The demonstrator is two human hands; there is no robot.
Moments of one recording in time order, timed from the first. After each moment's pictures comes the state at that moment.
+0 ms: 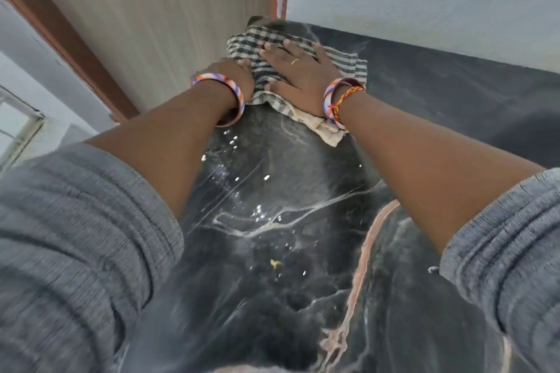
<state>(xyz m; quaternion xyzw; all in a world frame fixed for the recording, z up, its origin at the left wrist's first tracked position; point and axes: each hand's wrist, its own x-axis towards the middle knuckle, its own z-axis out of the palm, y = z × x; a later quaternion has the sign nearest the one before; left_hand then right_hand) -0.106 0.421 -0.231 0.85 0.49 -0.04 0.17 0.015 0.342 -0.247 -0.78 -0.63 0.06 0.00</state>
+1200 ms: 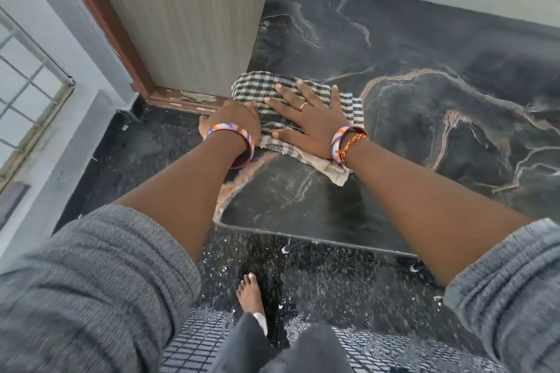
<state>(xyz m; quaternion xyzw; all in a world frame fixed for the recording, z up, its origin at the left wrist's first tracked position) -0.331 0.257 -0.241 0.84 0.51 -0.06 0.18 -0.210 0.155 -0.249 -0.79 -0.61 0.07 -0.01</state>
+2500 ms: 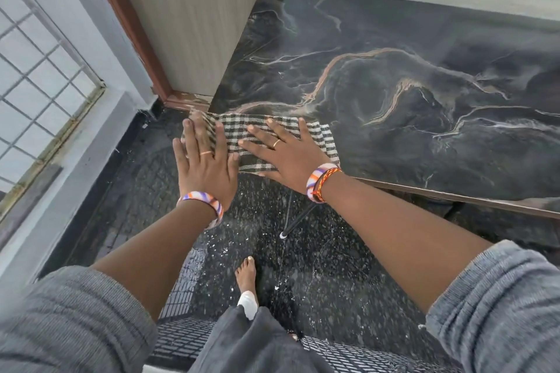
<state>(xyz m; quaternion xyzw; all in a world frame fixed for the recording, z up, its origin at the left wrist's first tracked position) -0.460 0.105 -0.270 0.90 0.43 0.07 0.00 -0.305 0.023 -0.254 -0.71 -0.71 0.01 -0.06</state>
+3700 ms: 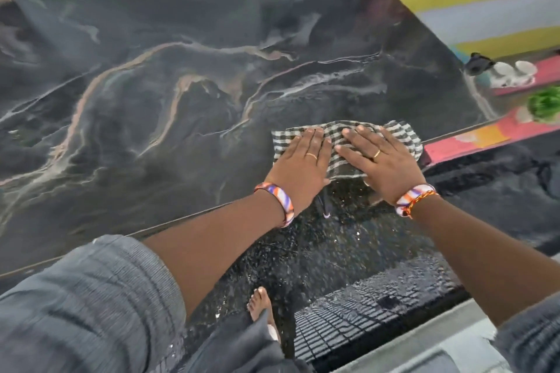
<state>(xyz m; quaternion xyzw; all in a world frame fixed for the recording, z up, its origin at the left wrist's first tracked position) -0.164 -0.168 -0.257 0.99 -0.11 -0.05 -0.01 -0.078 -0.354 -0.294 -0.86 -0.47 -0.18 -0.08</state>
